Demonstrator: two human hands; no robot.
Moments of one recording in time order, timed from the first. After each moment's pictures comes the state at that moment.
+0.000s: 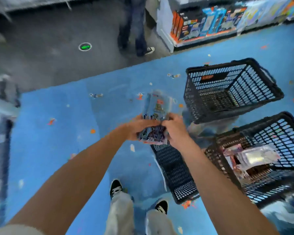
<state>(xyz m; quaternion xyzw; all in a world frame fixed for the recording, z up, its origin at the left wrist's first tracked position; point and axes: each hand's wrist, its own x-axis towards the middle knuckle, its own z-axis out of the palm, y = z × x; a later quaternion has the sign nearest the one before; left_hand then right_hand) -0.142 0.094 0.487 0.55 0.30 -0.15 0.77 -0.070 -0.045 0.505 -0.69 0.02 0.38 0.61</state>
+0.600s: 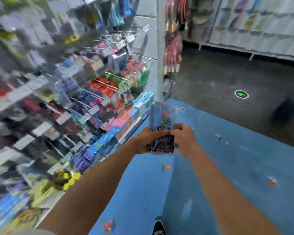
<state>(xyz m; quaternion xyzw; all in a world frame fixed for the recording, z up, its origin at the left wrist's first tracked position) -0.644 0.384 0.573 0.40 0.48 0.31 0.71 -0.486 0.387 0.567 -0.60 -0.33 0.59 0.43</state>
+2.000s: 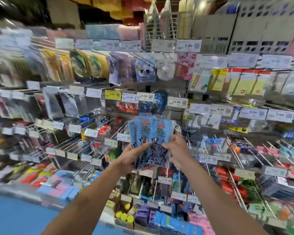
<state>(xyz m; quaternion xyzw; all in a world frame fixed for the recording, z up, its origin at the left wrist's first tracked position) -1.026 0.413 0.720 0.13 0.58 0.76 0.27 -0.973 0.597 0.742 -0.21 -0.68 0.69 0.11</state>
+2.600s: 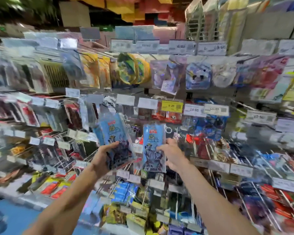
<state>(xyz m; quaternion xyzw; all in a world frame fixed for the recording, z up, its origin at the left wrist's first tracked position) -1.213 0.138 0.722 0.01 0.52 0.83 0.21 -1.157 0.376 0.747 -0.19 -0.70 0.69 0.03</state>
